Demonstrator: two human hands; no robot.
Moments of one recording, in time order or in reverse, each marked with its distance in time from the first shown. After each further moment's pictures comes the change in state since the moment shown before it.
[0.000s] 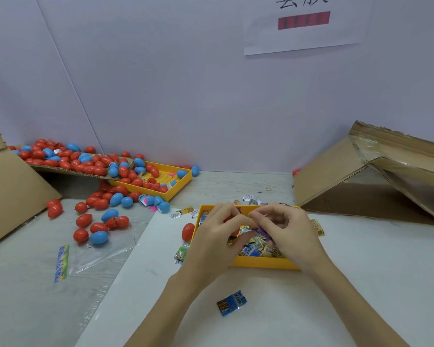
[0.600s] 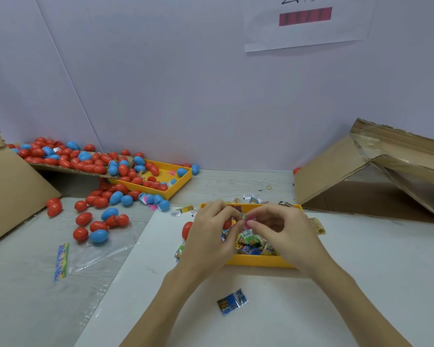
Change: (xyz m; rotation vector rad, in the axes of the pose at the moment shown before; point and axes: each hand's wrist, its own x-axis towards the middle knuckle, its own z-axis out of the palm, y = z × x) left_hand -0.001 -0.003 -0.006 0.000 -0.100 -0.231; right_hand -0.005 -0.011 0.000 -0.201 -0.081 -0.088
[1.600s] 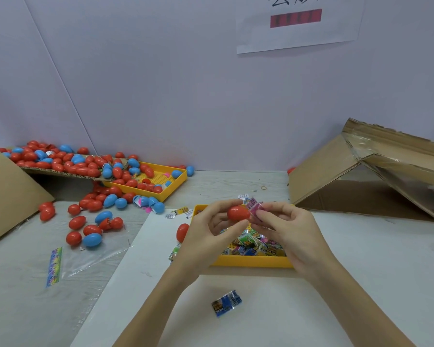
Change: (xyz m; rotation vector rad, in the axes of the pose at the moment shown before) left_hand 0.003 0.014 -0.009 -0.835 -0.140 -0.390; right_hand 0.000 -0.002 -0.003 0.746 0.220 0.402
